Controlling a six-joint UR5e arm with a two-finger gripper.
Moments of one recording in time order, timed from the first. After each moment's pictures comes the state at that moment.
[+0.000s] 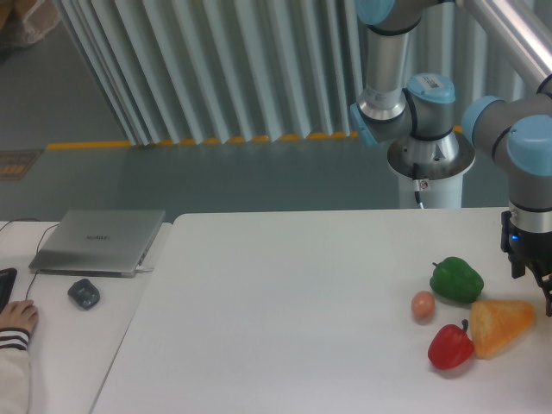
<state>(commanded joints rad) 2.53 -1.90 -1.48 -1.16 1.63 1.58</state>
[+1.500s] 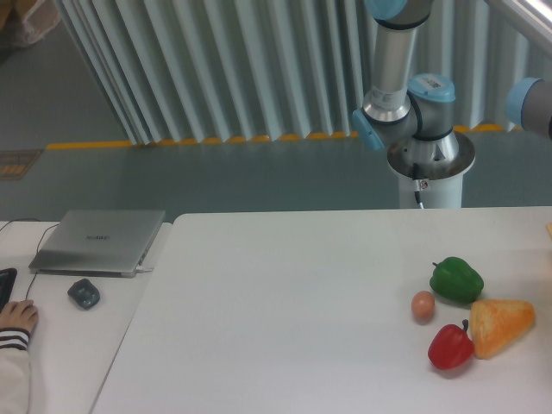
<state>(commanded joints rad) 2.65 -1.87 -1.50 -1.14 1.61 1.74</state>
